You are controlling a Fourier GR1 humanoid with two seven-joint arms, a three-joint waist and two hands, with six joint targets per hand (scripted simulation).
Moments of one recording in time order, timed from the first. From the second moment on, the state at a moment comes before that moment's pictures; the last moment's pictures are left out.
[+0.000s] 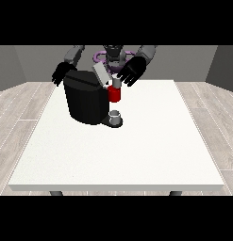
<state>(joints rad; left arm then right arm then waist) -1.16 0.45 0.11 -0.63 -0.62 -0.14 -0.12 -0.32 -0.03 -0.03 -1.37 -0.01 -0.17 -0.05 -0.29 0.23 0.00</state>
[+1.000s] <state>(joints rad) -1.16 0.42 0.11 -0.61 -0.65 -0.13 -0.12 -0.31 -0.04 -0.05 -1.38 -0.04 -0.15 -0.06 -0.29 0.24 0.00</state>
